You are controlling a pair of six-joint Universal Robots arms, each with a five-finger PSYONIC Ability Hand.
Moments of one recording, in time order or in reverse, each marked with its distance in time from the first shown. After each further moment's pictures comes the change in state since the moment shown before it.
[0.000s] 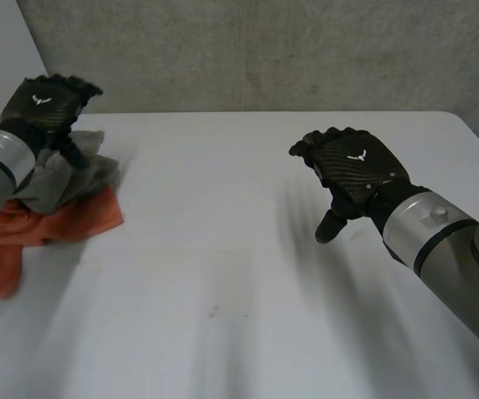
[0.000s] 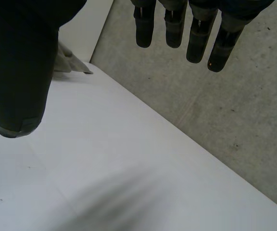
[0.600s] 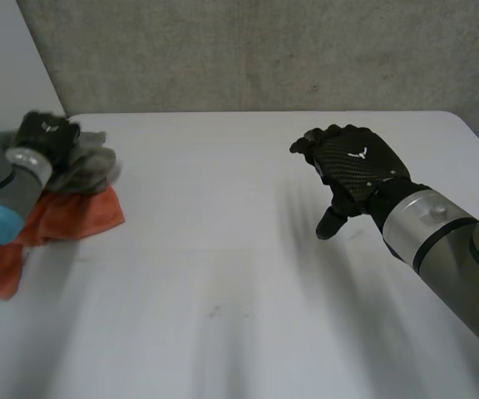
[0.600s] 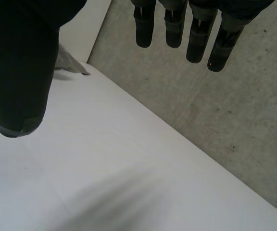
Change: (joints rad) left arm -0.051 -0.272 0.218 0.003 -0.203 0.233; right arm -0.003 0.003 -0.008 -0.009 0.009 -0.002; left_hand 0.866 0.966 0.972 0.993 0.880; right_hand 0.000 0.000 0.000 0.000 0.000
